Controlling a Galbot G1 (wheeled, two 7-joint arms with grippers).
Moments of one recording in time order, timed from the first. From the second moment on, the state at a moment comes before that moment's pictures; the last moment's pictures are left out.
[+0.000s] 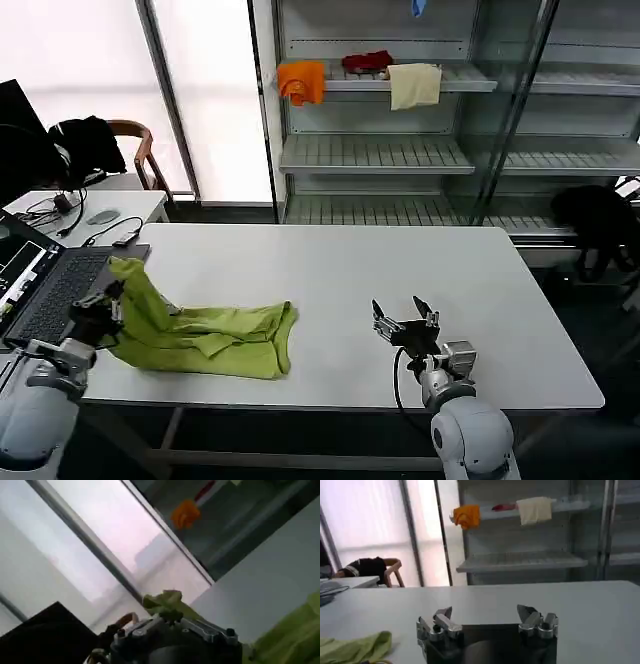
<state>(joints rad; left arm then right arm) 1.26 -1.05 -0.74 -1.96 0.20 0.26 0.20 -1.22 1.50 0.44 2.09 0.15 -0.54 -0.03</state>
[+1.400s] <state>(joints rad) 1.21 -1.33 -0.21 -1.94 0.35 0.39 0.02 -1.21 1.51 0.42 2.06 0.08 -0.53 -0.05</state>
